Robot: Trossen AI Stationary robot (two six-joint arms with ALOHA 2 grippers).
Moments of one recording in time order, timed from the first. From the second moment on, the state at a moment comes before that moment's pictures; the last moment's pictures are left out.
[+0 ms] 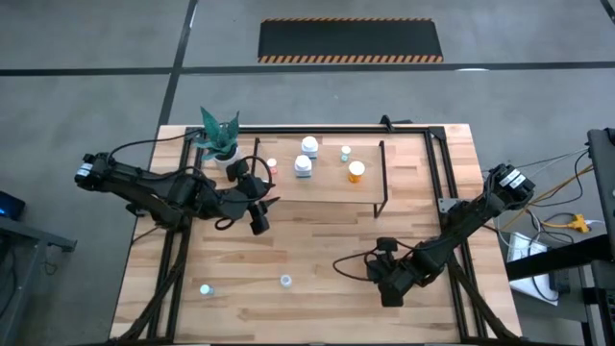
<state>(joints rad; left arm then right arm) -0.28 1.19 1.19 -0.66 -0.64 -0.30 0.68 1.60 0.94 -0.59 0.24 0.62</state>
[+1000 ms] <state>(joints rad) -0.34 1.16 0.82 0.19 -0.65 0.26 0.30 1.61 1.57 -0.91 0.24 0.25</state>
